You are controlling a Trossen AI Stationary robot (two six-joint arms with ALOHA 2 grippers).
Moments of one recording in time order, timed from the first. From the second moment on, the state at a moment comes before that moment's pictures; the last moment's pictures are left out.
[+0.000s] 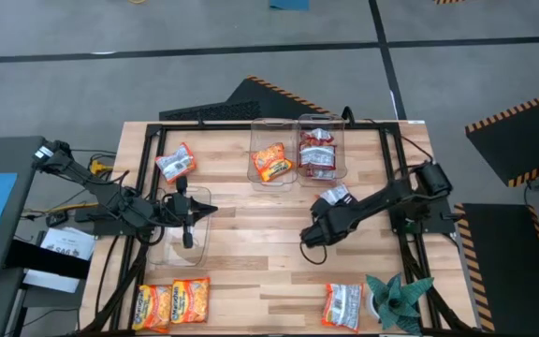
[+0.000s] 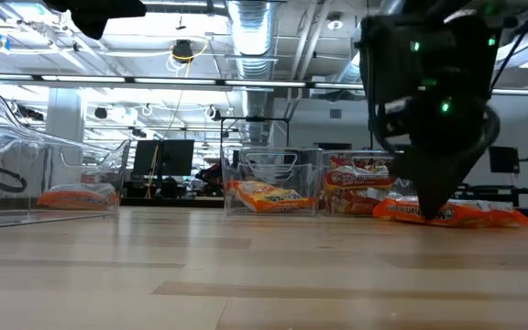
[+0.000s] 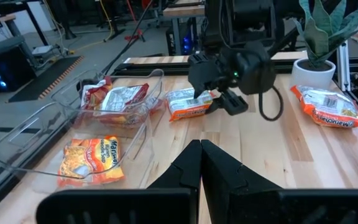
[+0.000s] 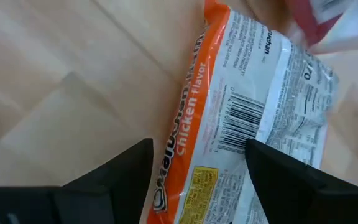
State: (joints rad) left arm -0.54 0.77 0.55 0.01 -0.77 -0.07; right arm 0.29 1.83 1.05 -1.01 0.47 1.13
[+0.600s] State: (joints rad) left arm -0.54 0.77 0.55 0.01 -0.77 -0.07; right arm 0.39 1.92 1.11 -1.17 0.43 1.16
